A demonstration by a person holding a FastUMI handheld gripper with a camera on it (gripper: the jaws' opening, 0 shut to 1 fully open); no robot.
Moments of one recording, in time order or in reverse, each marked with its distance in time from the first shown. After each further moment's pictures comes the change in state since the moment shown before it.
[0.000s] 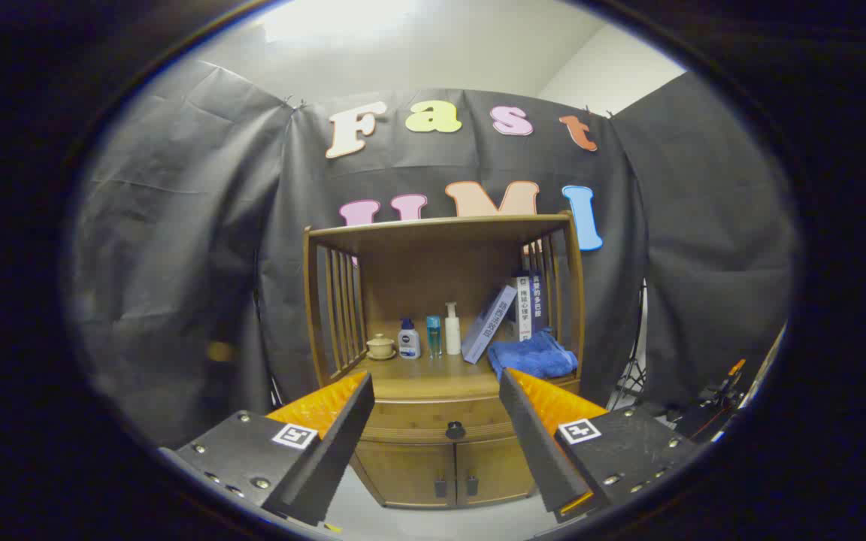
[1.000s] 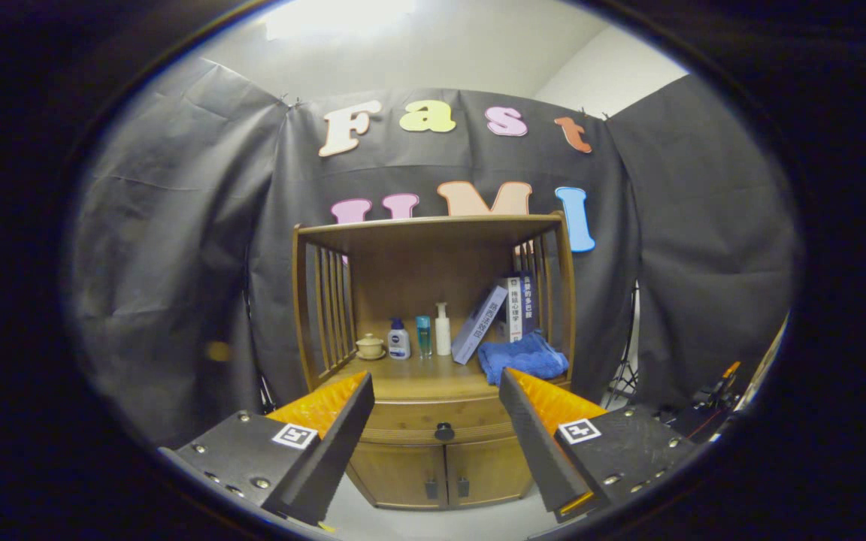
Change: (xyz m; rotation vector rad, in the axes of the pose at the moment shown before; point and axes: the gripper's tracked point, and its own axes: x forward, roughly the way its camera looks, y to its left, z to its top) arm 0.009 -0.015 -0.001 -0.015 -0.012 -0.037
